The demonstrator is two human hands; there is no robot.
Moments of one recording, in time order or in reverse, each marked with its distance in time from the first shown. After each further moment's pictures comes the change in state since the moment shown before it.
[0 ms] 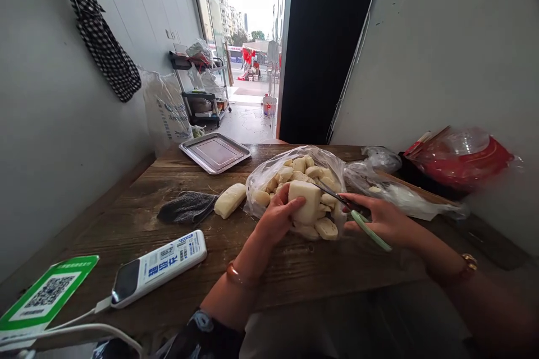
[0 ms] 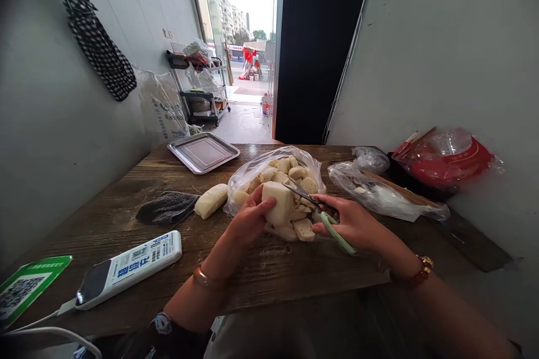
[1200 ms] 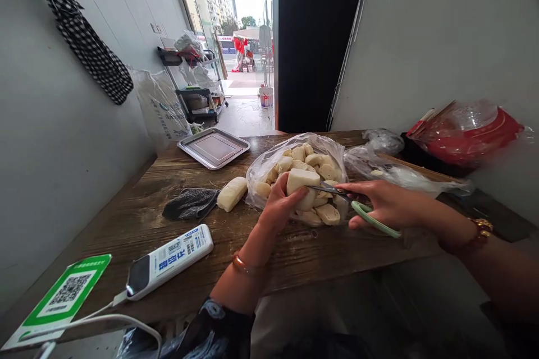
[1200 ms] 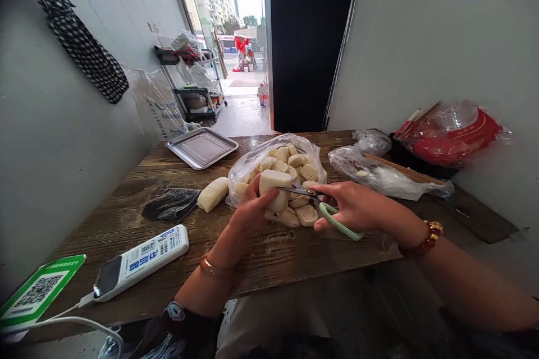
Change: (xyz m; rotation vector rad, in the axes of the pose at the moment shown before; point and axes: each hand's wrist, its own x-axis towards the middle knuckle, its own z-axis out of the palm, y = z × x) left_hand 0.001 -0.004 -0.002 0.232 0.036 0.124; right_hand 0.003 -0.008 -0.014 -0.127 -0.150 -0.048
